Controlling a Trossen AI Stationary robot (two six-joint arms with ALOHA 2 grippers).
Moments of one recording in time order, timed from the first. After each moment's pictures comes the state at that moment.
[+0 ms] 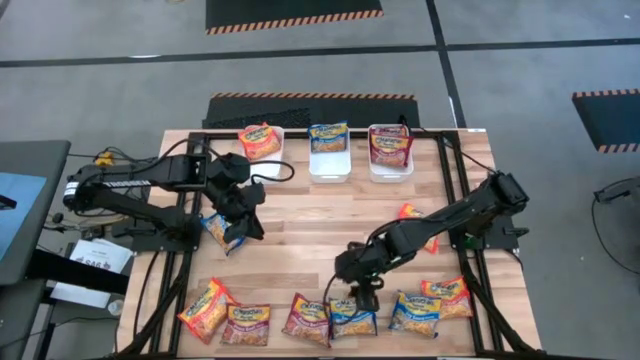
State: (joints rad) left arm 0.07 1.11 1.13 -0.78 0.51 -0.43; right arm 0.39 1.76 1.37 -0.62 -0.18 0.45
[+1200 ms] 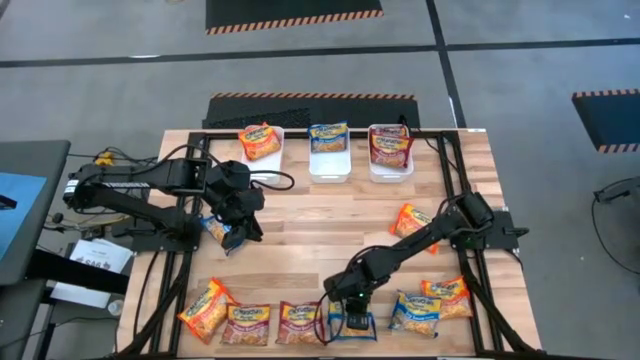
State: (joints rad) left arm 0.02 1.11 1.13 -0.82 0.40 -0.36; right arm 0.43 2.03 1.38 -0.54 -0.34 0.60
